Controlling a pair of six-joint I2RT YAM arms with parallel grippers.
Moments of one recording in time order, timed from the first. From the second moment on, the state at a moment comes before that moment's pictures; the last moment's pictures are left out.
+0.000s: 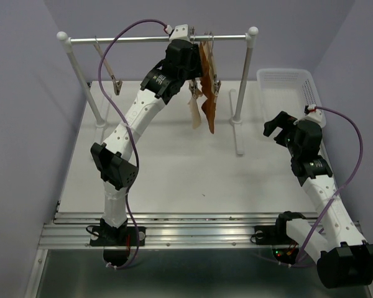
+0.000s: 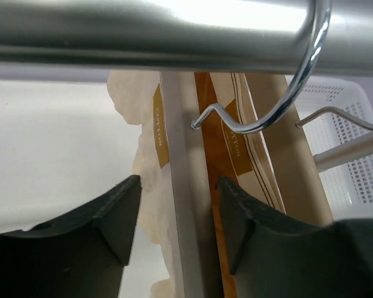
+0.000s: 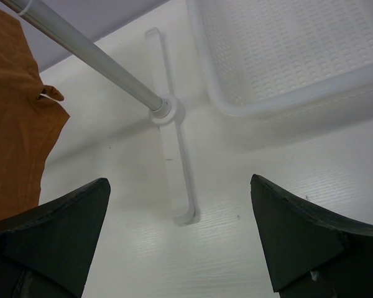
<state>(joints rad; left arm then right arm) -0.61 1.99 2.31 -0.64 -0.32 -0.44 0.06 0.89 0.77 -0.18 0.12 0.47</state>
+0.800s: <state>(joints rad) -0.62 1.99 2.31 -0.63 -0.39 -0.35 0.06 0.90 0.77 -0.18 0.12 0.47</state>
